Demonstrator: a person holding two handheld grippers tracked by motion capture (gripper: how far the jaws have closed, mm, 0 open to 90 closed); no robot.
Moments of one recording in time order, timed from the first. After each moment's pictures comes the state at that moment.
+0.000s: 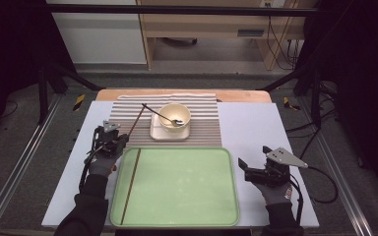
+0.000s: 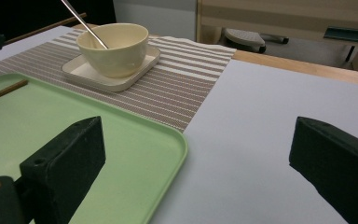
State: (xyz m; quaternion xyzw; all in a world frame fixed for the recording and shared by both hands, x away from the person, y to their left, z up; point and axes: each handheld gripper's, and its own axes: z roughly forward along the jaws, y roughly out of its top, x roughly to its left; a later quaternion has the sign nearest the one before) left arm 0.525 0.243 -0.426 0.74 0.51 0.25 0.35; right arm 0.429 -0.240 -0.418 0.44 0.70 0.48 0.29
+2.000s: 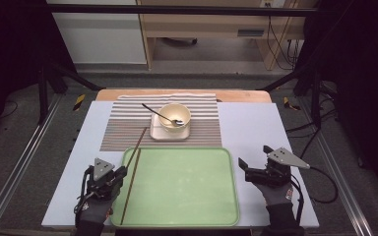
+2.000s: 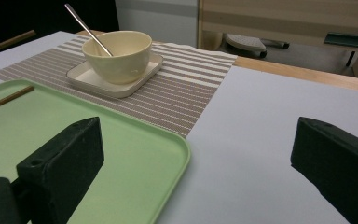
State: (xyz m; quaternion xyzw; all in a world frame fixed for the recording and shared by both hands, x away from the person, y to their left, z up) left arm 0.398 0.224 -0.427 0.73 0.50 0.26 0.38; right arm 0.425 -0.239 -0.412 0.44 0.69 0.49 0.29
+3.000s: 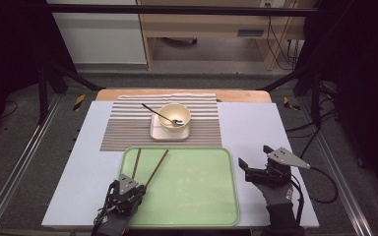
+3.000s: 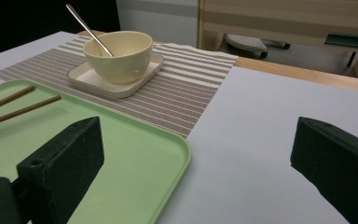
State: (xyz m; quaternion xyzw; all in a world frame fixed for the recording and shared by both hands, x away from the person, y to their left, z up) left arm 0.380 0.185 -0.465 0.79 0.48 0.20 0.34; right arm 0.425 -0.239 -0.412 0.44 0.70 0.49 0.29
